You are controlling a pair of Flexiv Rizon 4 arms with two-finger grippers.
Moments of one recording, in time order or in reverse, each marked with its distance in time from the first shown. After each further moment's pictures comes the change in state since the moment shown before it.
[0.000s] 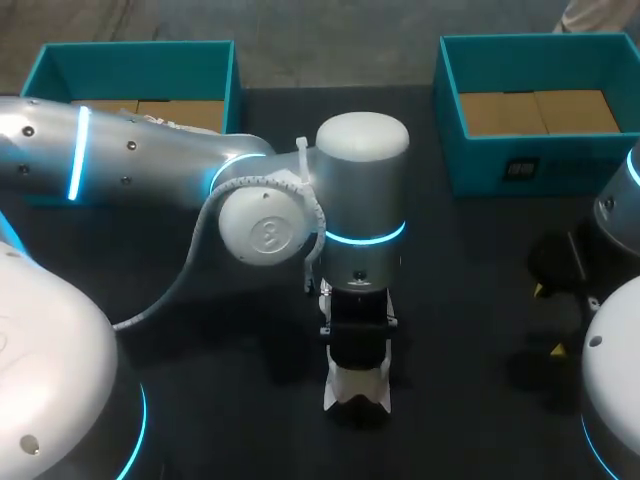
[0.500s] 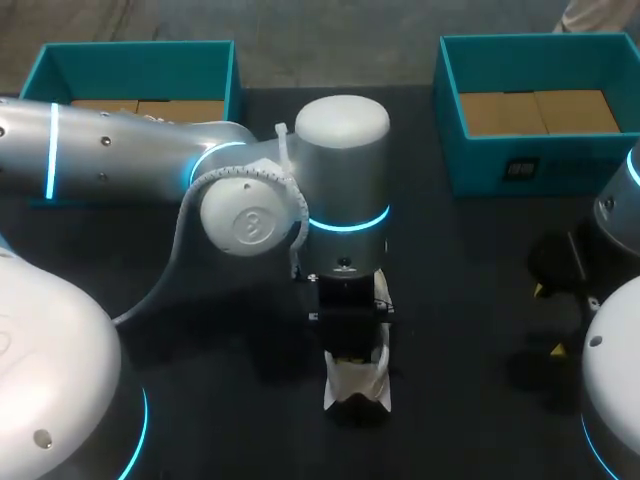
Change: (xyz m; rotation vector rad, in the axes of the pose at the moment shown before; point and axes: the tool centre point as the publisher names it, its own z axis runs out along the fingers) left arm 0.015 0.014 -0.013 -0.027 -0.014 -0.015; right arm 0.000 0.000 0.000 0.000 0.000 0.000
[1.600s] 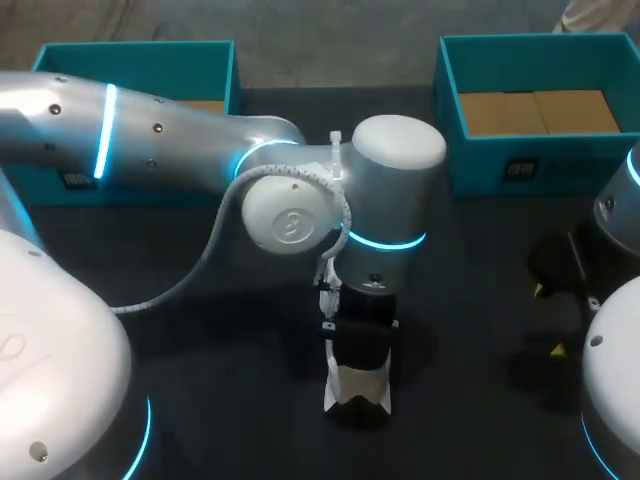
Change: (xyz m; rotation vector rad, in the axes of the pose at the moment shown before) left arm -0.001 -0.008 0.014 0.009 0.164 0.025; right arm 0.000 0.000 0.000 0.000 0.000 0.000
